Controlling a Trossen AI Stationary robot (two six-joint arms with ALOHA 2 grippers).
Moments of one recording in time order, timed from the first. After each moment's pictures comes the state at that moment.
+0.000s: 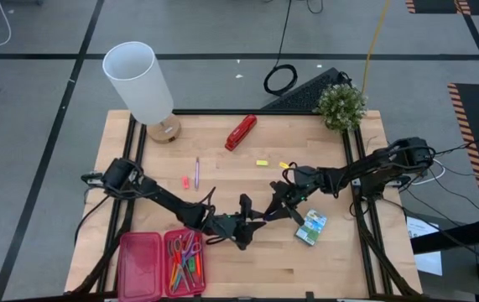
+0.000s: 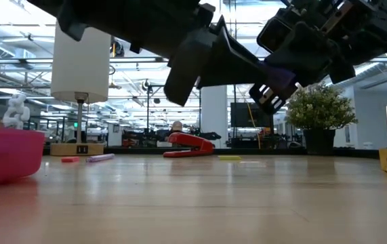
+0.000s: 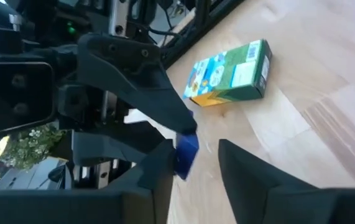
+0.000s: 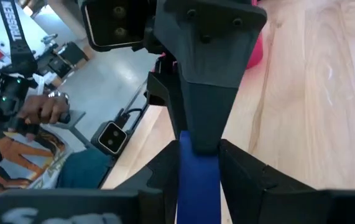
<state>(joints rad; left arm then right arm) -0.39 2.00 1.11 0.55 -0.51 0.60 0.05 1.52 0.45 0.75 -0.55 0.40</state>
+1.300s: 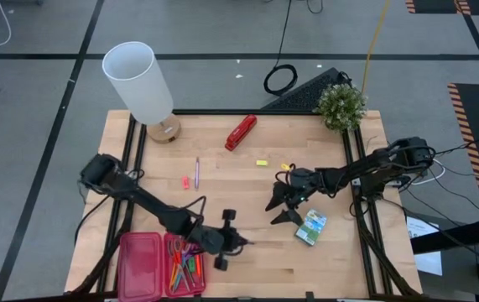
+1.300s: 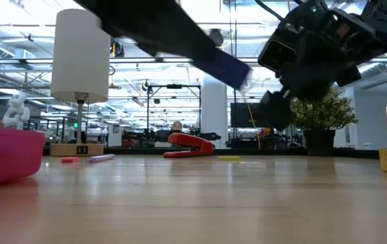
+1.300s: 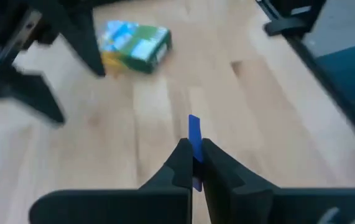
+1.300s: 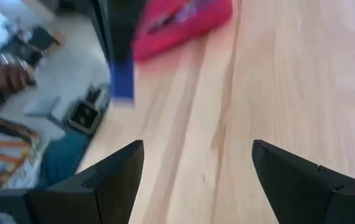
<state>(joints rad) -0.50 1.83 1.11 0.12 -0.33 -0.08 0.05 1.52 0.45 0.58 -0.50 0.39</state>
